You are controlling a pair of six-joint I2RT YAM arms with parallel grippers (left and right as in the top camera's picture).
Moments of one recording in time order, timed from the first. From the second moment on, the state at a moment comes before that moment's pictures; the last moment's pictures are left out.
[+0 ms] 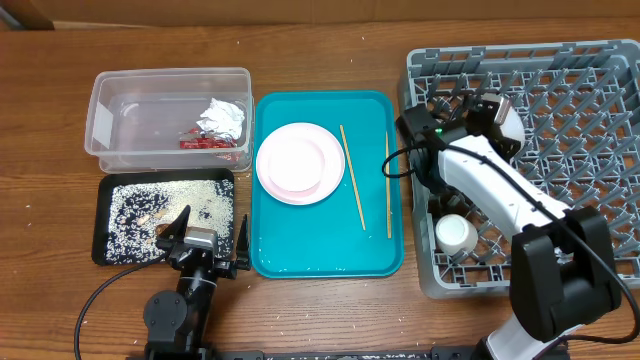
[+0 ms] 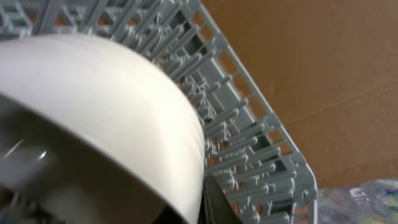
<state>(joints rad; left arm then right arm) -0.04 0.02 0.01 -0.07 0.12 0.03 0.37 1.81 1.26 -1.09 1.22 0.83</state>
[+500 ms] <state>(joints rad) -0.04 0.02 0.01 -0.07 0.12 0.03 0.45 1.81 1.32 -1.35 0.98 1.06</state>
